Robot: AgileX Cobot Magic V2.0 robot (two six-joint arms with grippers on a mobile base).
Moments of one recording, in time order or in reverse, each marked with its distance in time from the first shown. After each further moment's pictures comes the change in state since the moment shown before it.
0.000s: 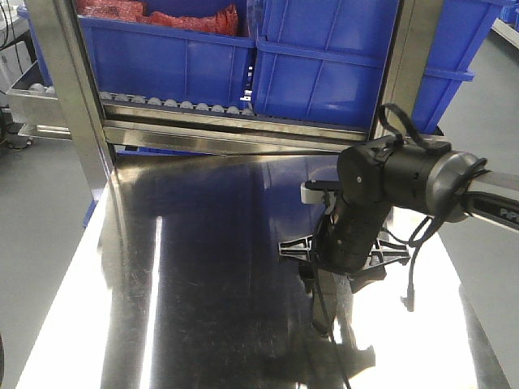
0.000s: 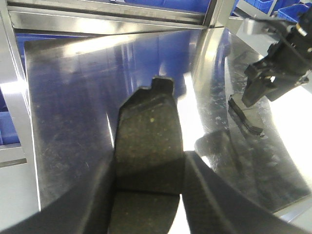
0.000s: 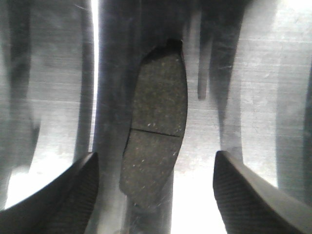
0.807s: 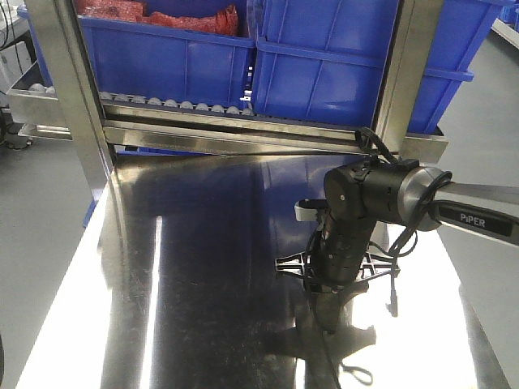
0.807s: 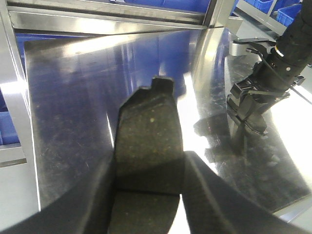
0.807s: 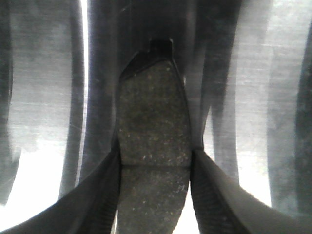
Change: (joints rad) left arm 0.000 0.000 0.000 0.000 0.000 0.000; right arm 0.000 0.094 -0.002 -0.014 -0.044 -0.002
